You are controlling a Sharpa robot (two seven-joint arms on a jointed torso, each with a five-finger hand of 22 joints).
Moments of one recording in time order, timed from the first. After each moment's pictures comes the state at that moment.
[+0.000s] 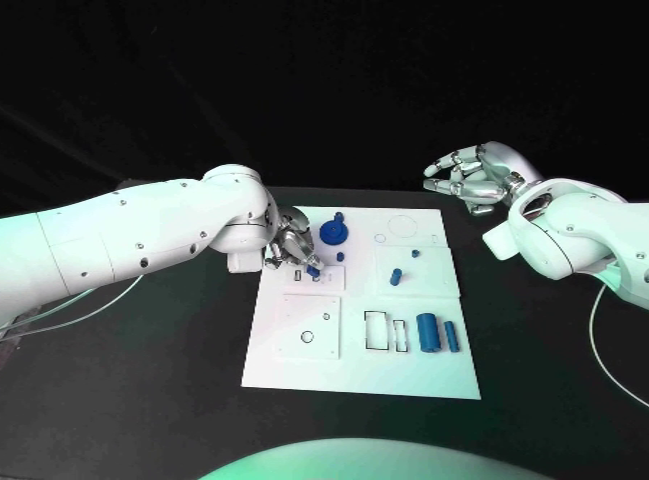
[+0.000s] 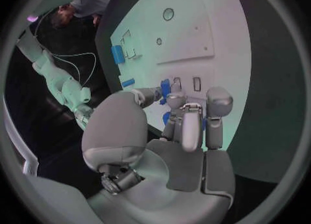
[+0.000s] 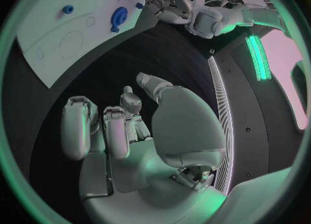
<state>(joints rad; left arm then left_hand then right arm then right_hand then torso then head) 1.33 -0.67 -0.08 1.40 -0.92 0.28 -0.58 1.11 -0.17 0.79 0.22 0.10 0.80 0.07 0.76 0.86 1.21 0.00 1.18 0.87 1.47 -0.06 1.51 1.31 0.13 1.24 0.05 1.30 0.95 1.35 -0.84 -0.13 1.46 -0.68 -0.44 0.07 1.22 -0.13 0.47 0.05 0.22 0.80 0.17 0.29 0.50 1.13 0.08 1.23 1.03 1.47 0.01 1.52 1.31 0.05 1.46 0.11 1.32 1.31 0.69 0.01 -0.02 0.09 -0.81</state>
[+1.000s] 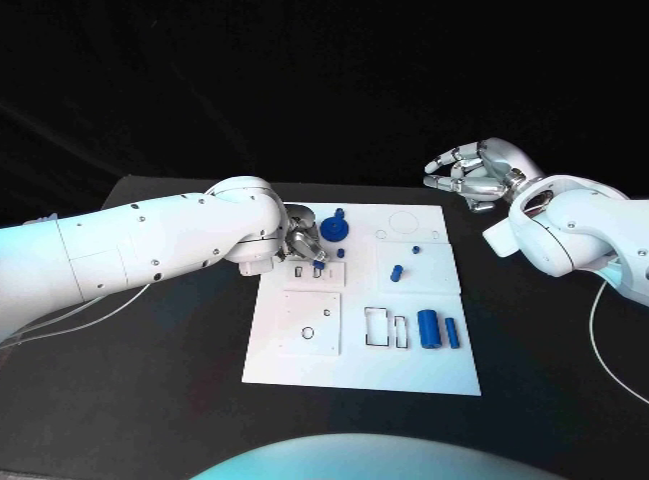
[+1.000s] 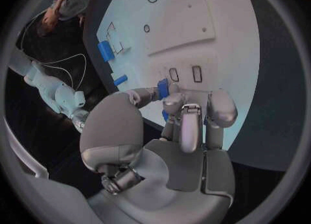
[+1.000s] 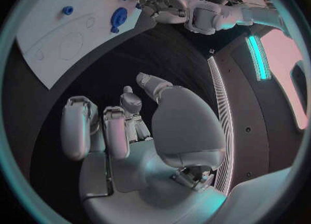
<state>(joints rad) 1.30 -0.64 -0.09 1.40 -1.05 0.16 -0.56 1.04 -0.19 0.82 0.19 0.21 0.83 0.06 0.80 0.89 1.28 -0.03 1.21 0.91 1.47 -0.08 1.52 1.31 0.11 1.29 0.03 1.34 1.04 1.35 -0.84 -0.13 1.46 -0.68 -0.44 0.07 1.22 -0.13 0.47 0.05 0.22 0.80 0.17 0.29 0.50 1.13 0.08 1.23 1.03 1.47 0.01 1.52 1.31 0.05 1.46 0.11 1.32 1.31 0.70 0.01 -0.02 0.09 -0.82</state>
